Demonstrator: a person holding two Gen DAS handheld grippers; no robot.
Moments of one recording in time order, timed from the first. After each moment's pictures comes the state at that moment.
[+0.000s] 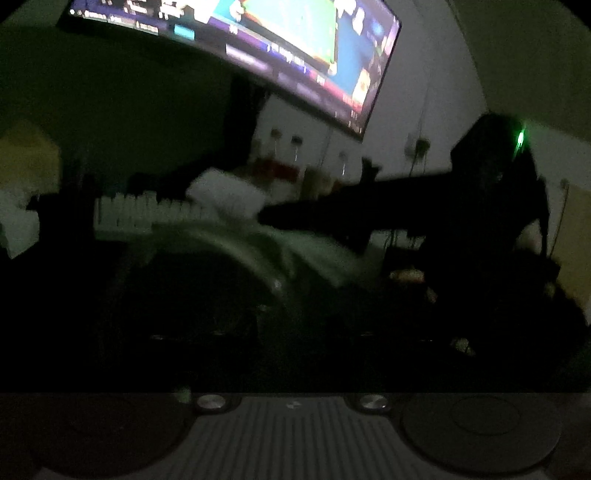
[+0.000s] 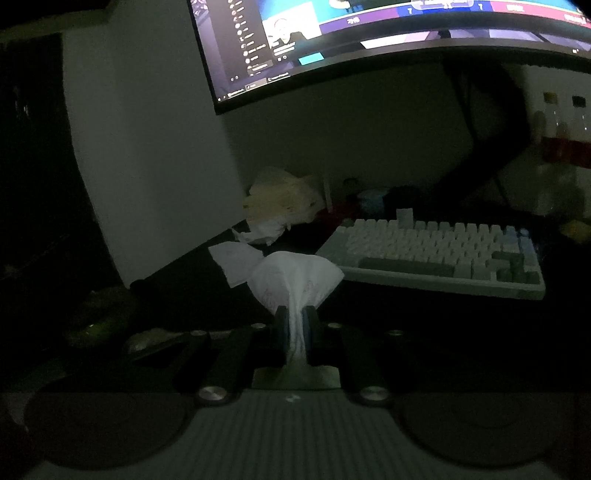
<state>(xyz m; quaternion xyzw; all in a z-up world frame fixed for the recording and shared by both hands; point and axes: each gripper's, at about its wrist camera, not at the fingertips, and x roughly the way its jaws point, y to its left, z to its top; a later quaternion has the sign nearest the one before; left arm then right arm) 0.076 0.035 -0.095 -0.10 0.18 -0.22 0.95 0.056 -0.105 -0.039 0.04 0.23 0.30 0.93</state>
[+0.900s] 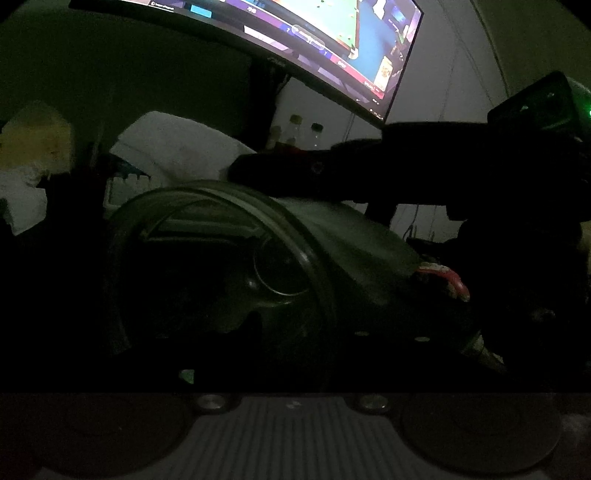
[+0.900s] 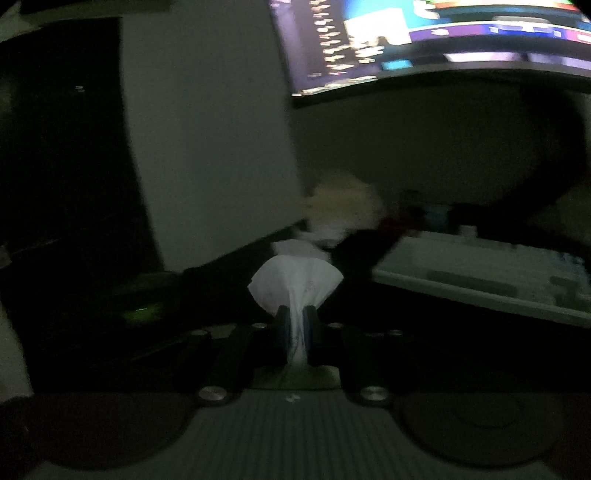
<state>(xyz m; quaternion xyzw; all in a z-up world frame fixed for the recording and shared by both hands) 0.086 0.032 -0.104 -0.12 0.20 -0.19 0.95 0.038 -0.079 -0.037 0.01 0.21 0.38 0.90</state>
